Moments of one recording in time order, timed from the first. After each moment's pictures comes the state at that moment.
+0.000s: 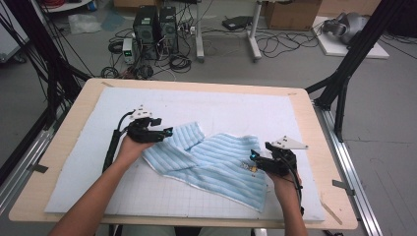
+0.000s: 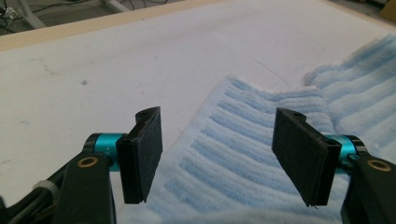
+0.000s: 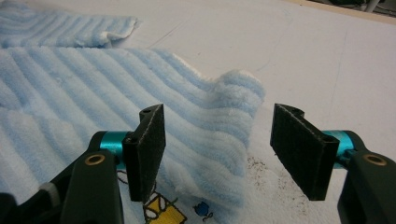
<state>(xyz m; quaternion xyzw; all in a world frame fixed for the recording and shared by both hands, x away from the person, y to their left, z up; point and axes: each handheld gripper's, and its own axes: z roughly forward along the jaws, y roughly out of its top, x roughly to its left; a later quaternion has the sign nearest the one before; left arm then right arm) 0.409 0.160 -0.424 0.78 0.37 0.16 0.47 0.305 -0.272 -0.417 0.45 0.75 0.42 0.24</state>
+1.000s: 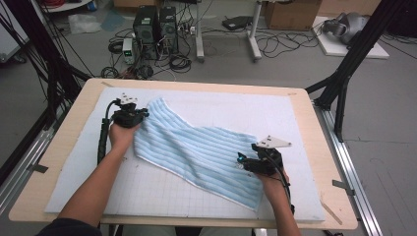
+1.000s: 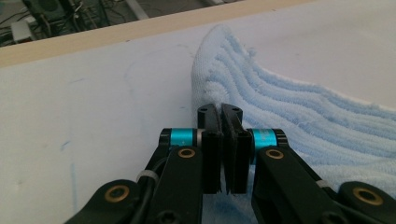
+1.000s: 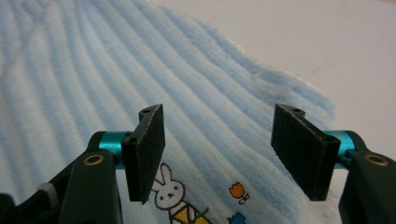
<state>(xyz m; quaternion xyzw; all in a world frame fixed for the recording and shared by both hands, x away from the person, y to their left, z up) 0.451 0.222 -0.426 0.72 0.49 0.25 0.42 0.315 -0.237 -0.426 0.42 0.78 0.42 0.20</state>
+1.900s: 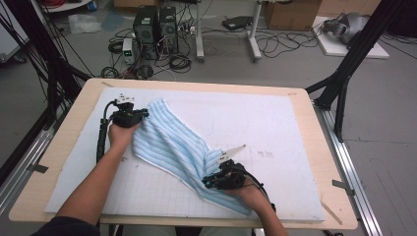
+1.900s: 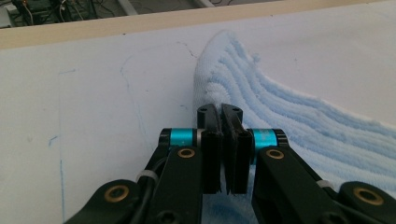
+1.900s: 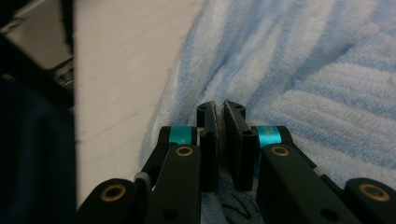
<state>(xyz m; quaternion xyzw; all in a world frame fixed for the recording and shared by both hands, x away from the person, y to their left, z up) 0.456 0.225 -0.433 0.72 0.49 0.23 0.44 0.299 -0.147 -0.449 0.24 0.88 0.41 -0.08</state>
